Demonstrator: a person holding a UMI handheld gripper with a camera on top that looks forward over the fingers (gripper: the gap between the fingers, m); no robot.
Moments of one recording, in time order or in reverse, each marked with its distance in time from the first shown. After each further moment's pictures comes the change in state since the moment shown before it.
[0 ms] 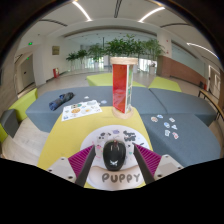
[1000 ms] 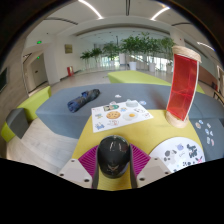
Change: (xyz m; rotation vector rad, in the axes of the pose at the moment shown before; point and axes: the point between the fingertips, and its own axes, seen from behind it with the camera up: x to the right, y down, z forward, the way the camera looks) arm -0.178 -0.020 0.119 -0.014 -0.168 -0.019
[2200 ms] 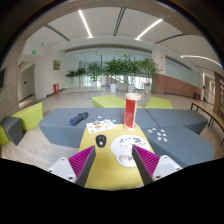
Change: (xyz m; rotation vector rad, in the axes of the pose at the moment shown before) arm 0.011 -0.005 -0.345 0.217 0.220 0.008
